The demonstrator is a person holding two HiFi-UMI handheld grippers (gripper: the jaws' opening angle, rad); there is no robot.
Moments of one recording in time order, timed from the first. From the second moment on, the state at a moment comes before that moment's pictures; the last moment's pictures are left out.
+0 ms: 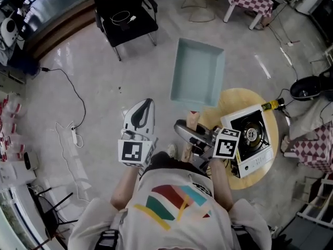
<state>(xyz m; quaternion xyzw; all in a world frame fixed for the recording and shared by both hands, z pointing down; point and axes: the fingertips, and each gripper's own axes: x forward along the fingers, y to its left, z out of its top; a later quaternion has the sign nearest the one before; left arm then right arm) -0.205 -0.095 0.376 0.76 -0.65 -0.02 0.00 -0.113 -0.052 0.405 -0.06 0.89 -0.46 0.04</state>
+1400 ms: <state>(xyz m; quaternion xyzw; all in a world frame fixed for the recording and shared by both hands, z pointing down) -0.247 -0.282 0.345 0.87 -0.50 -0.02 -0.01 -0.203 -0.184 0.391 -0.21 0.88 -0.42 0.08</state>
